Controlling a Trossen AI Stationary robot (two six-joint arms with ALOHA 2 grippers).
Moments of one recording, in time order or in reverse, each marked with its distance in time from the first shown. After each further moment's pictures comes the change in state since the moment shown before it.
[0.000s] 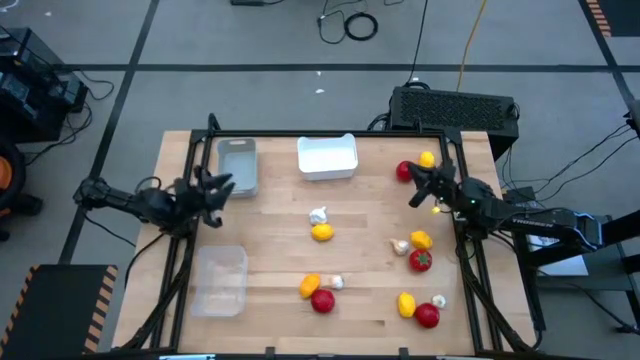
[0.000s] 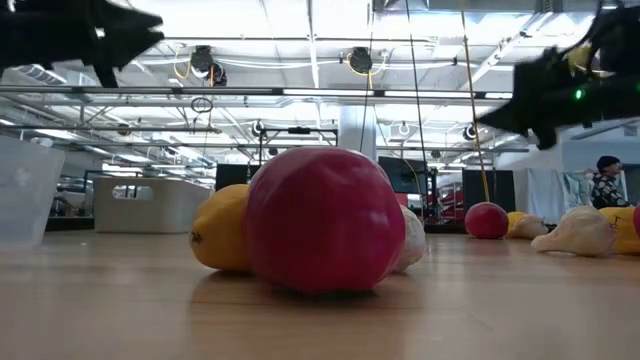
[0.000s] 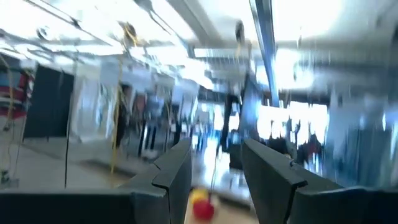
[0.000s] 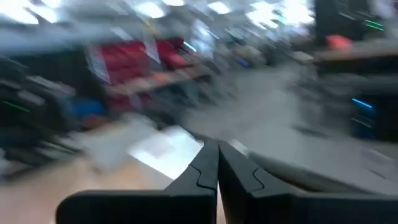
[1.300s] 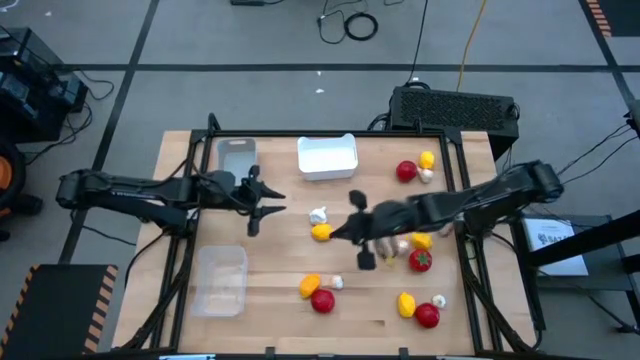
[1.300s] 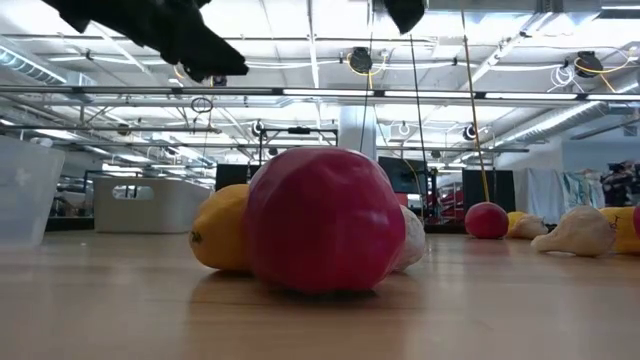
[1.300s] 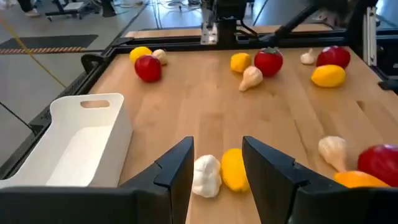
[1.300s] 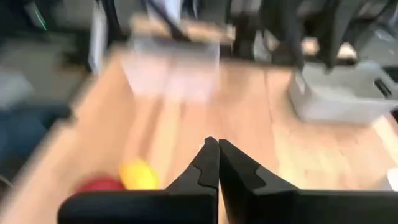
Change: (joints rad) left arm 0.275 0.761 0.609 -0.747 0.565 -0.075; right arm 0.538 1.110 1.096 -0.593 -0.202 -0.181
